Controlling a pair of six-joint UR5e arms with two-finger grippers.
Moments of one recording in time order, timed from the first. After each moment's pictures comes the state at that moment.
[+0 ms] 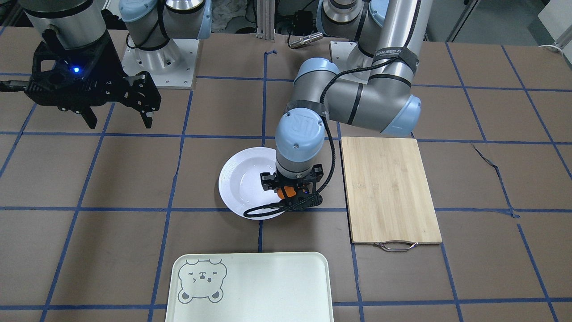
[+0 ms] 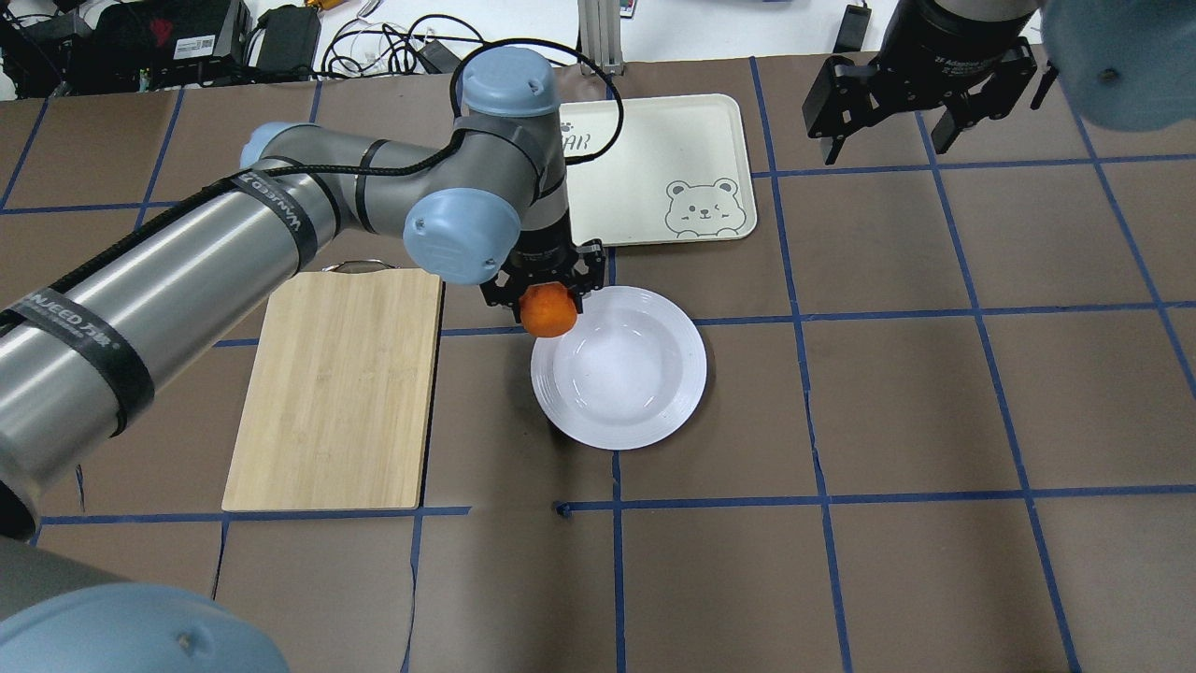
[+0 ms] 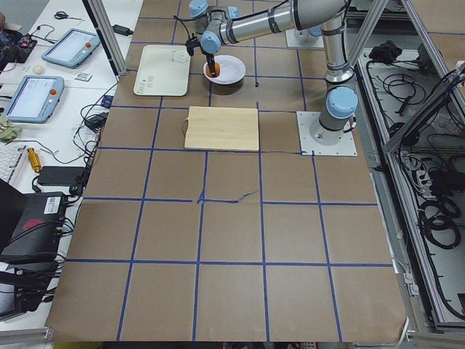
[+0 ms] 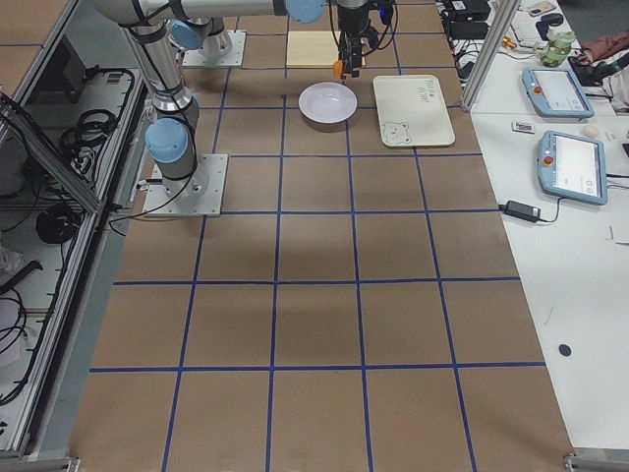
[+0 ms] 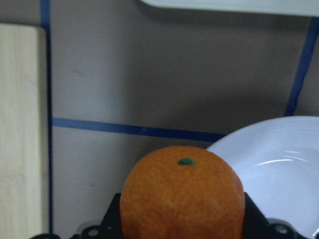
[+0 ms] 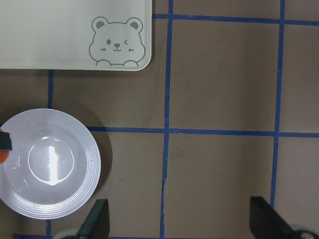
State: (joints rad) left arm -1.89 -2.03 -1.58 -1.27 1.51 -0.55; right arm 1.59 -1.53 1.49 -1.64 -1.59 -0.03
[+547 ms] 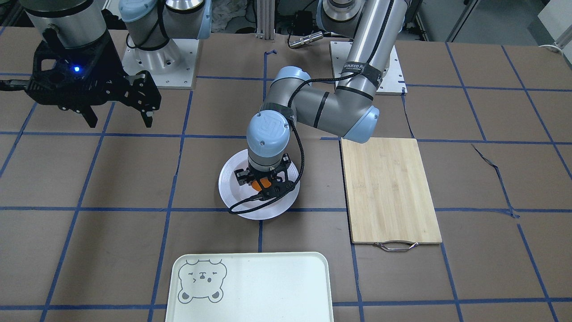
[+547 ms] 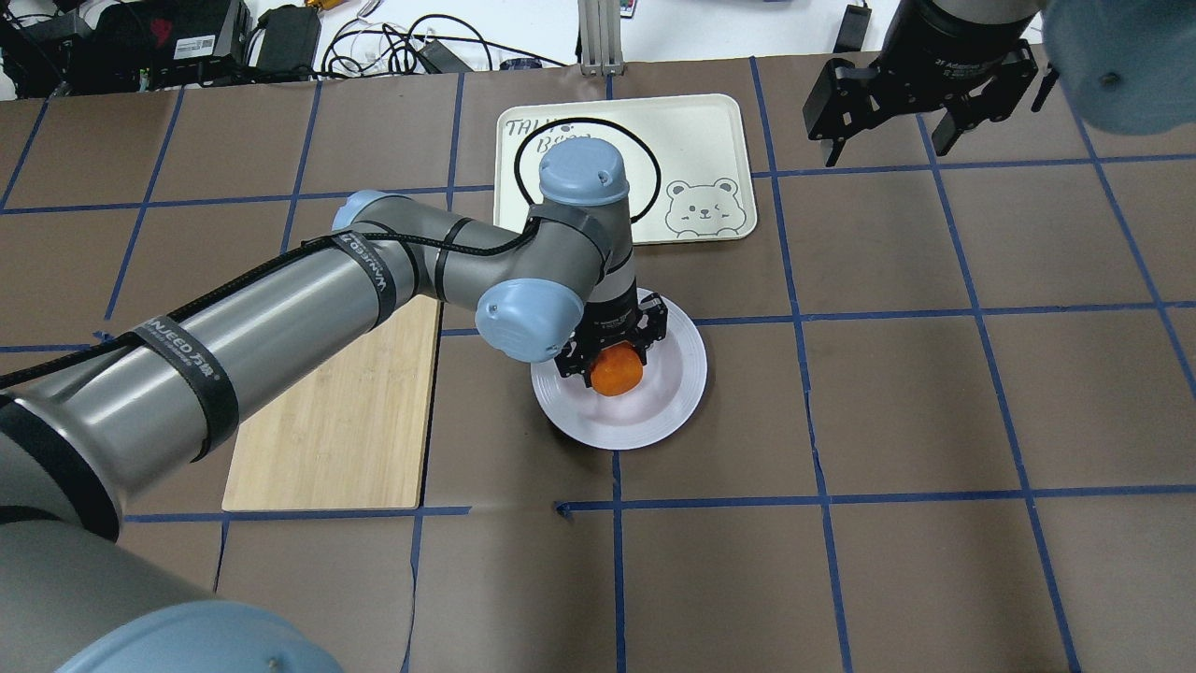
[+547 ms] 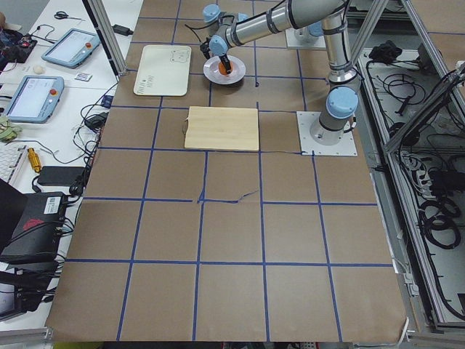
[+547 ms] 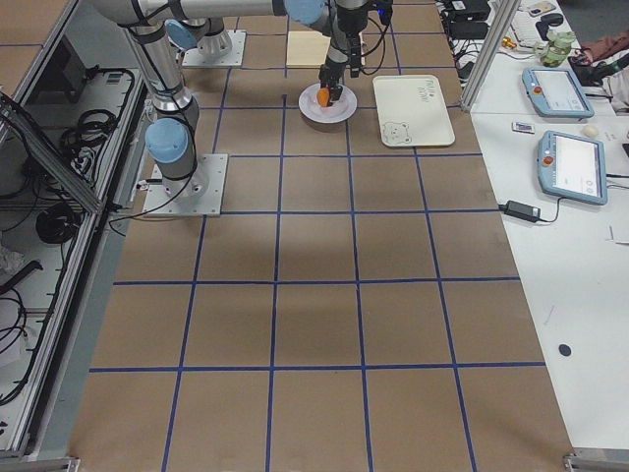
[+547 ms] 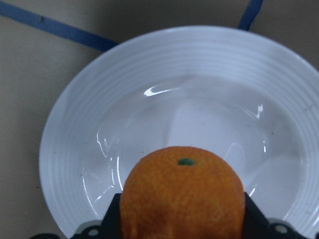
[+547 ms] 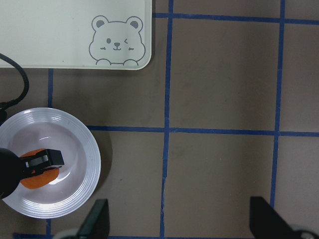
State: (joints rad) left arm -1.97 -2.08 -1.70 -1.09 1.45 -0.77; right arm 1.59 -1.54 1.50 -1.64 -1.59 -0.03
